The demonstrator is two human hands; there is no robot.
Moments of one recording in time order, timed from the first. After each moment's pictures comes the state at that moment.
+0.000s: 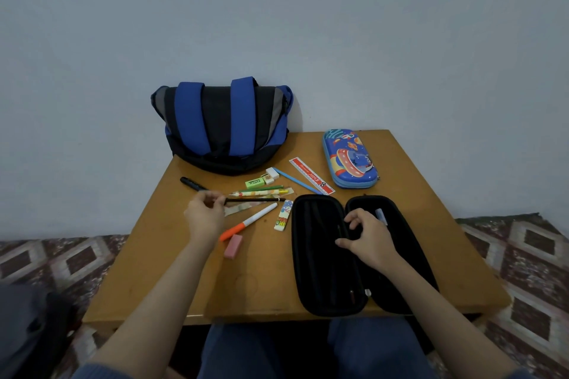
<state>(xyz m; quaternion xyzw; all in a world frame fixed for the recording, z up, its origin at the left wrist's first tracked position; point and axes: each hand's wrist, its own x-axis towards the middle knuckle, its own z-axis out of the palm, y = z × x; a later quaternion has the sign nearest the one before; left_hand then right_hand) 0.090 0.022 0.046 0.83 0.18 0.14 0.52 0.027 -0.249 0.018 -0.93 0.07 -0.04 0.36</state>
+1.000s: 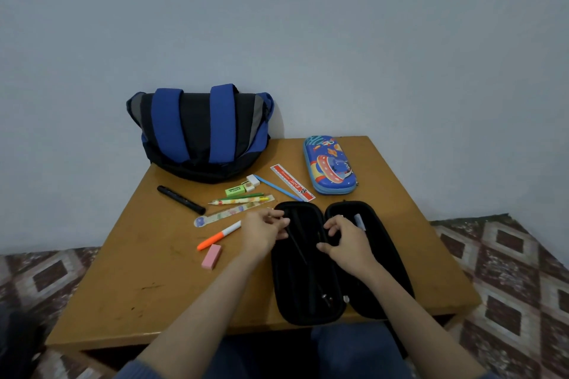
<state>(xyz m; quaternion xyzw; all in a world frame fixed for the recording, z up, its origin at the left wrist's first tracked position) 0.071 -0.083 0.044 0.77 0.07 -0.09 0.62 0.026 -0.248 0.019 -0.93 0.08 -0.04 0.36</state>
